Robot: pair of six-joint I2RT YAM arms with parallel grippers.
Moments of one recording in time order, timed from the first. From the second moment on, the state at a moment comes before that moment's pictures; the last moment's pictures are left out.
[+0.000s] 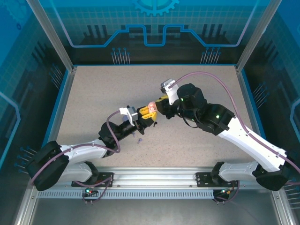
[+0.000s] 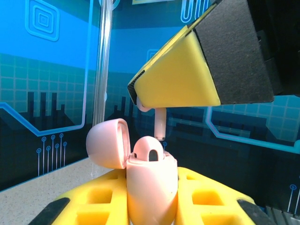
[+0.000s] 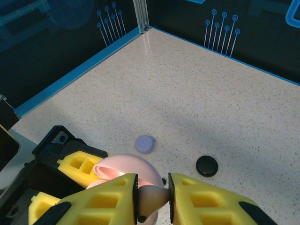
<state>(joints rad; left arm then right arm) -0.76 1.24 0.40 1.21 0.24 -0.20 0.90 1.20 1.40 -0.68 0.11 0.18</state>
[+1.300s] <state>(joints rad) -0.76 1.24 0.40 1.21 0.24 -0.21 0.91 1.22 1.39 -0.69 0.10 0.22</state>
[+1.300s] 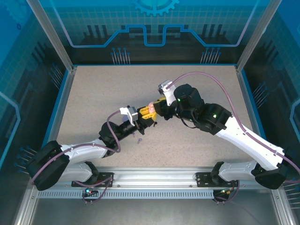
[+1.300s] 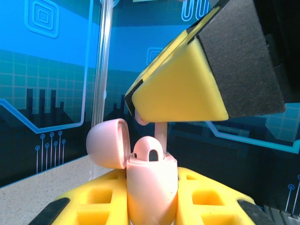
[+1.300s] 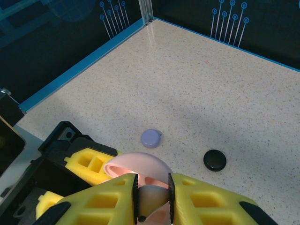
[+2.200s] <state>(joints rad) -0.76 1.24 0.40 1.21 0.24 -0.22 0.90 1.15 1.37 -0.69 0.07 0.24</state>
